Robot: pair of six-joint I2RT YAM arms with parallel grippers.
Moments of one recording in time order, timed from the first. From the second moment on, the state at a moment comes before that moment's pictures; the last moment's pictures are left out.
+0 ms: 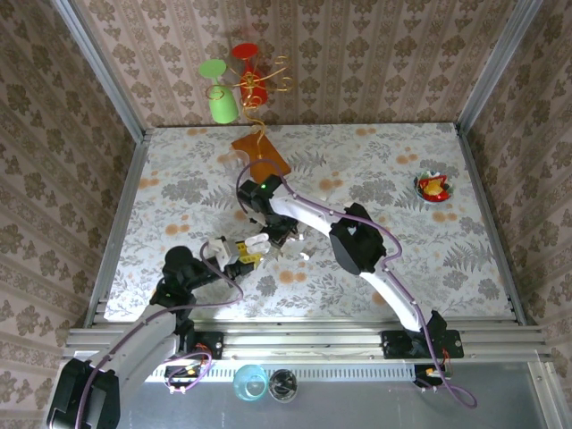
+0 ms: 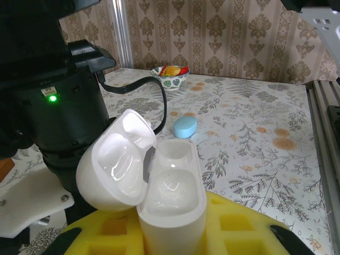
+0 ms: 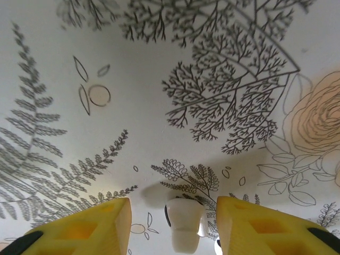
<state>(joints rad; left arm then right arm) -0.42 0.70 0.08 0.53 0.79 0.13 0.83 2.50 2.23 -1.37 0.14 -0.10</state>
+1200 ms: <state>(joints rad) -0.42 0.75 0.08 0.51 0.79 0.15 0.83 2.52 2.27 -1.41 0.12 -0.10</state>
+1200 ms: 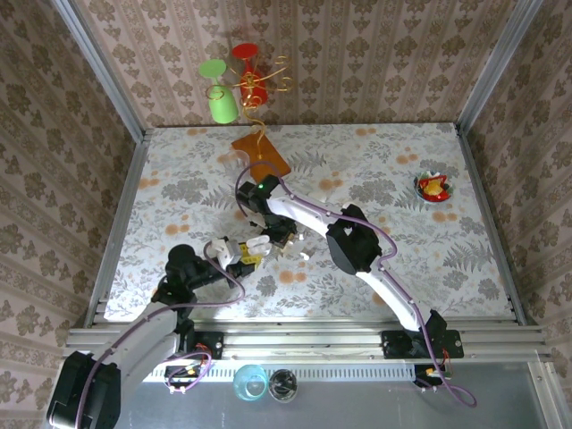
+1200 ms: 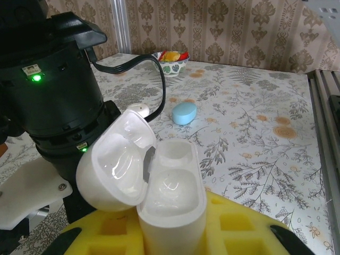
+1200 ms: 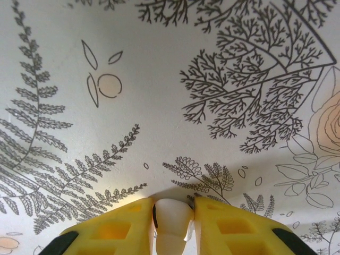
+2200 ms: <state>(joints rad) -0.42 0.99 0.10 0.74 0.74 0.09 0.64 1.56 1.14 -0.19 -0.20 0.13</state>
